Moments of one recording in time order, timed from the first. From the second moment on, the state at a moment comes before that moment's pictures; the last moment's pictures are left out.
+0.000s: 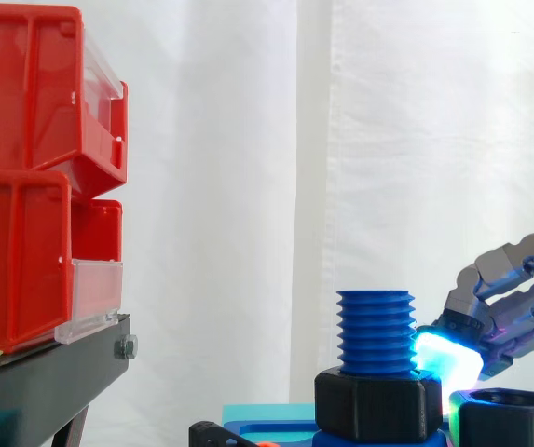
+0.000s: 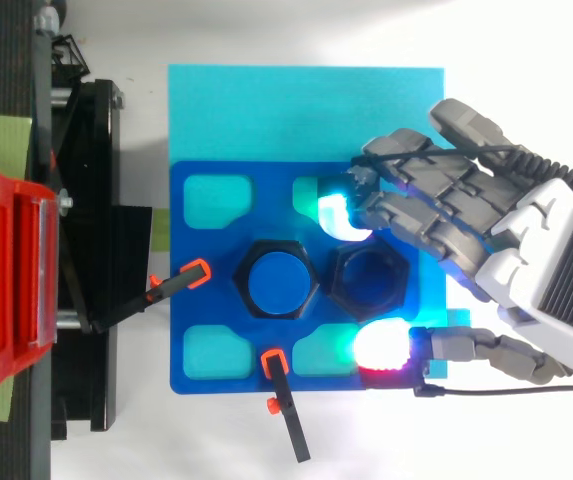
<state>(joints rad) 0.43 -2.07 -1.57 -2.62 -0.71 -1.32</state>
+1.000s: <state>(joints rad) 0.42 -2.07 -1.57 -2.64 -0.71 -1.32</state>
